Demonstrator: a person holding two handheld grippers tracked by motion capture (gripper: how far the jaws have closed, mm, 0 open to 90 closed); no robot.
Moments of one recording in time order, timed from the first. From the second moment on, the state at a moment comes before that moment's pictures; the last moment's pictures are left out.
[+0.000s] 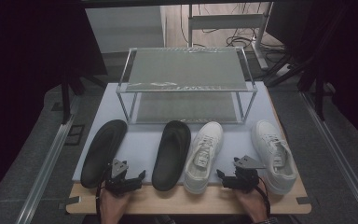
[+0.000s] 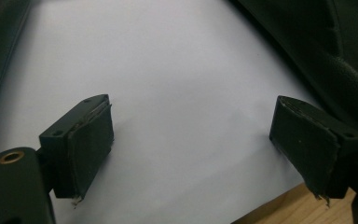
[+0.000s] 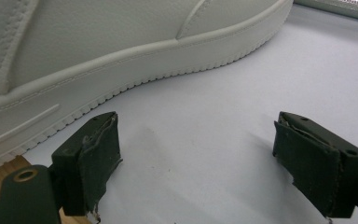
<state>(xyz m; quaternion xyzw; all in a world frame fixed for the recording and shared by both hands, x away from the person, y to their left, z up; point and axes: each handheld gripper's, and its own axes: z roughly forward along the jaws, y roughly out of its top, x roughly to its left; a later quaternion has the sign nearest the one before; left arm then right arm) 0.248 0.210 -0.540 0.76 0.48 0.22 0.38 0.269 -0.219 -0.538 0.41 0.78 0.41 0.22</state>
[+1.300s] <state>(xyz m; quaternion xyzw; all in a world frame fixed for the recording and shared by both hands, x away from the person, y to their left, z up) 0.248 0.218 -0.530 0.76 0.48 0.20 0.39 0.267 -0.219 -0.538 0.42 0.78 0.41 0.22</state>
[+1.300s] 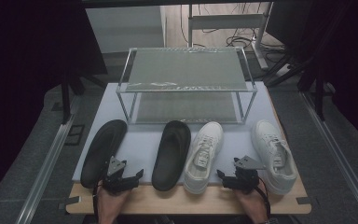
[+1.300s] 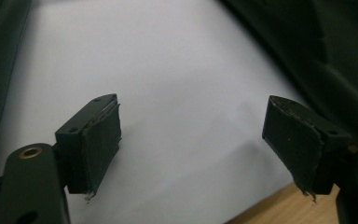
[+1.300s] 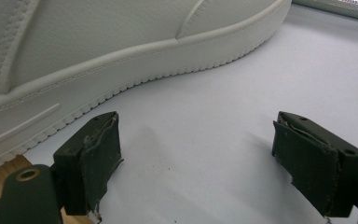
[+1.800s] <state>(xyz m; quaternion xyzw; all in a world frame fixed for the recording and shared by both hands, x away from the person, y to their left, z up) 0.249 0.233 -0.509 0.75 0.47 0.18 0.43 0.268 -0.219 -0.538 0.42 0.78 0.41 0.22</state>
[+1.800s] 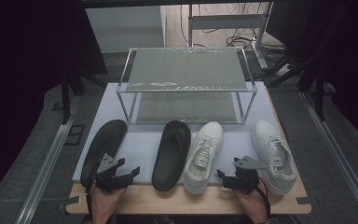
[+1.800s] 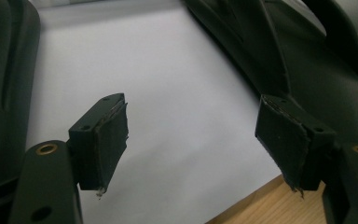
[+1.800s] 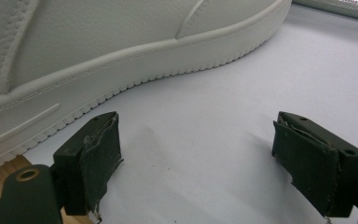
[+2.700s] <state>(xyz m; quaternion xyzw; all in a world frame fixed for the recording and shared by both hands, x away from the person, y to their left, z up) 0.268 0.283 -0.485 0.74 0.50 0.21 0.40 0.268 -0.219 -0.538 0.42 0.78 0.41 0.22</state>
